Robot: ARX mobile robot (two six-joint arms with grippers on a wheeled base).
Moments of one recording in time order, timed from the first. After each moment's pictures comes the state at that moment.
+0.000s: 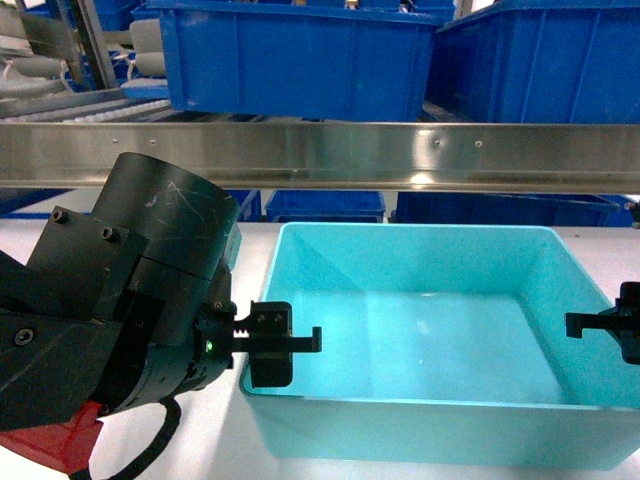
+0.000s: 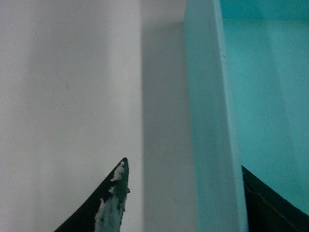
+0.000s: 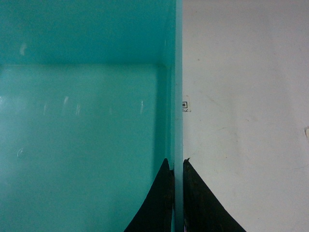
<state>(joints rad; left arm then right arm) -0.44 1.97 0.82 0.34 -0.23 -0.34 0.04 1.92 0.72 0.53 -0.01 0.08</state>
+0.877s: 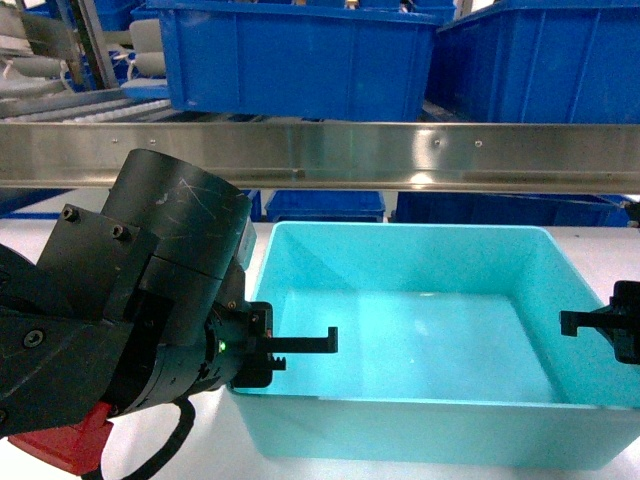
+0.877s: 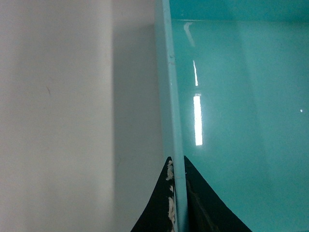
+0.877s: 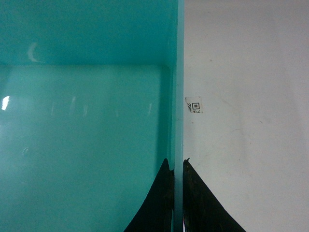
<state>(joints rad) -0.45 1.96 0.82 0.34 -0.21 -0.34 0.04 1.92 0.72 0.54 -0.03 0.09</state>
